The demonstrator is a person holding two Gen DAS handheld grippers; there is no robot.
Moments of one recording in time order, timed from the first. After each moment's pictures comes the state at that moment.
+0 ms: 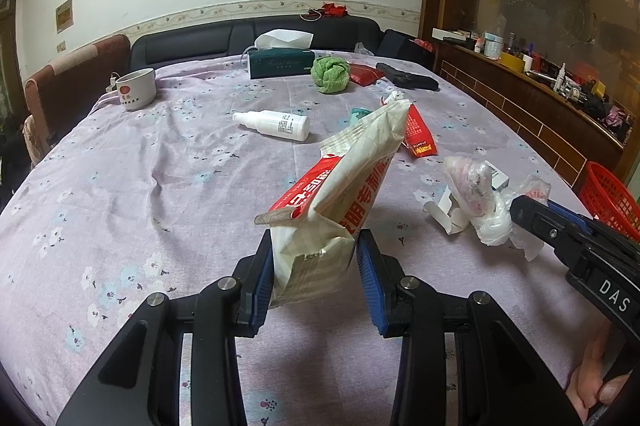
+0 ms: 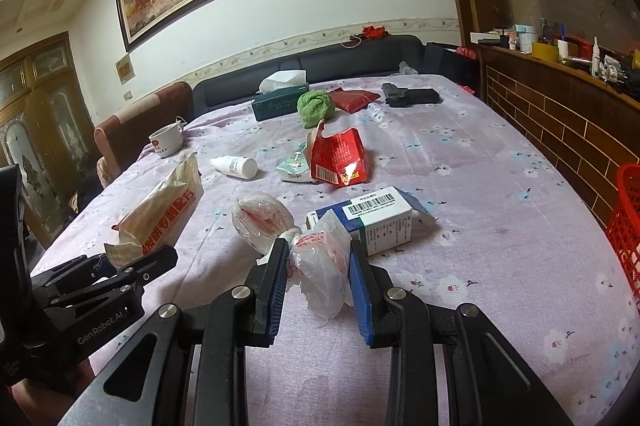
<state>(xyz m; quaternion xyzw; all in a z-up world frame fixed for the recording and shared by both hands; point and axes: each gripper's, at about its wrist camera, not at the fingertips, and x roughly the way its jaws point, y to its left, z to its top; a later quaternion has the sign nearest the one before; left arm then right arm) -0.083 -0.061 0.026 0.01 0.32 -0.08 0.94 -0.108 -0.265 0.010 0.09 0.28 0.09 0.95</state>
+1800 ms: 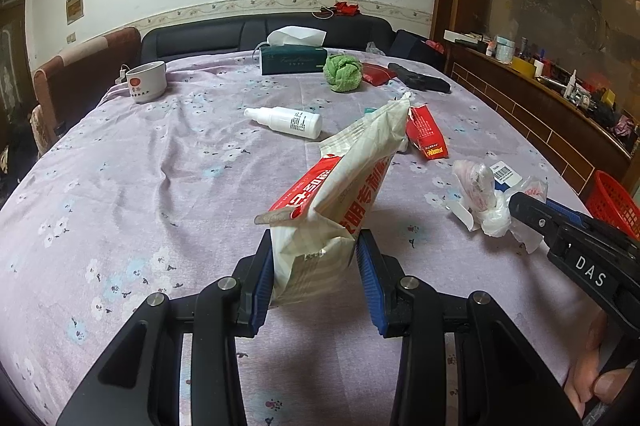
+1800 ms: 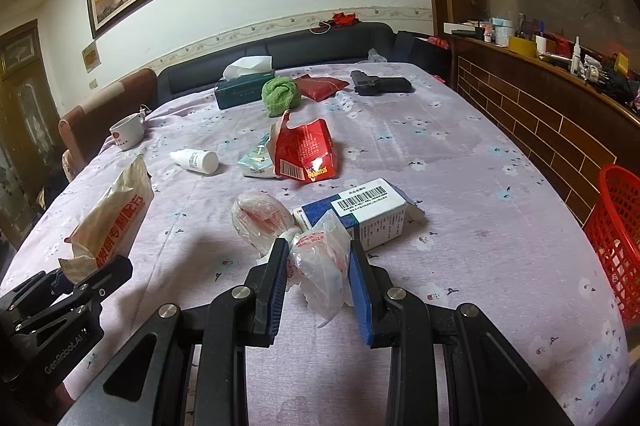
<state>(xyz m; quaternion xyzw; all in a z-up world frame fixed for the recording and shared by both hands) -0.080 -0.051 0.025 0.00 0.33 -0.06 0.94 -0.085 -0.262 0.010 0.07 0.31 0.03 0.95</state>
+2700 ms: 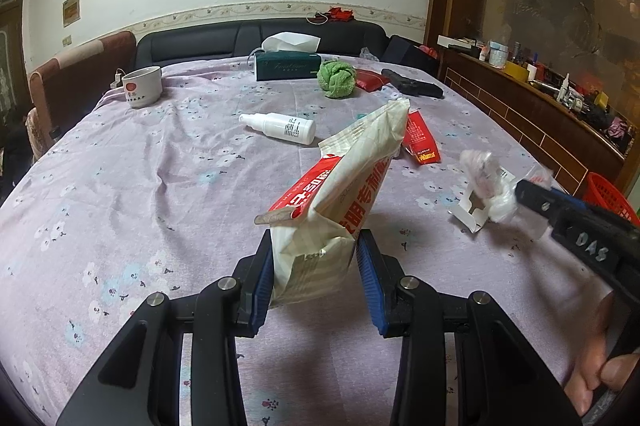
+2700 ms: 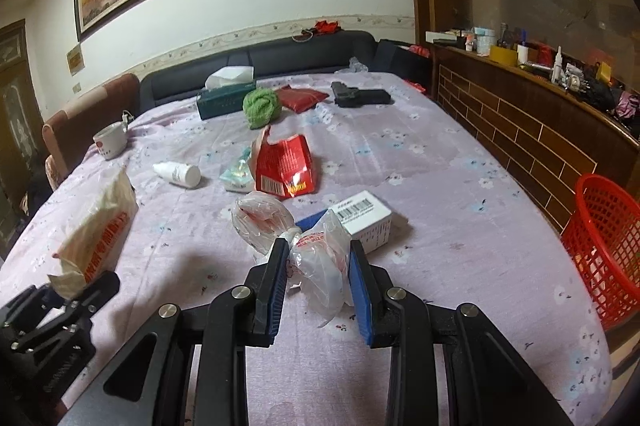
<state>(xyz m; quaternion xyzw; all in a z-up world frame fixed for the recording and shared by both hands) -0.083 -0.053 0.028 -0.01 0.32 -0.07 0.94 -0.089 -0.266 0.026 0.06 0.30 -0.01 0.95</state>
